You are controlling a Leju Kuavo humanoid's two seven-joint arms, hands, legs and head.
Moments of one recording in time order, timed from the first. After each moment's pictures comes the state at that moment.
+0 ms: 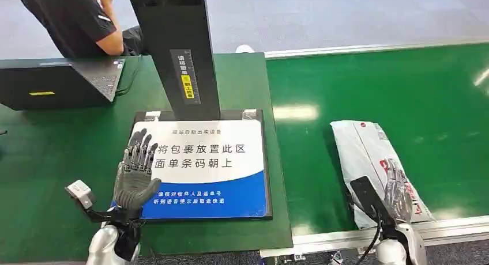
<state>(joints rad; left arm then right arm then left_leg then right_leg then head) -0.02 -0.18 0.16 -1.24 0.03 -0.53 -0.63 -0.11 0.05 -0.41 -1.37 1.00 -0.14 -0.16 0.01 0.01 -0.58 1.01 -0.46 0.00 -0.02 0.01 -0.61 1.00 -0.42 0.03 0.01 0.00</state>
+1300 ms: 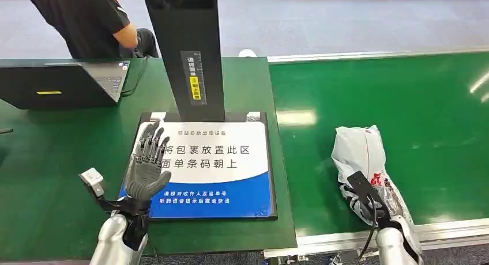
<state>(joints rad) -0.09 -0.17 0.11 -1.16 0.04 -0.53 -0.62 -0.25 -0.02 -0.45 -1.03 1.07 0.02 0.04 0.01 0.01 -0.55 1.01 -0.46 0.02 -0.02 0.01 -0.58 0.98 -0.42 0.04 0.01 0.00</state>
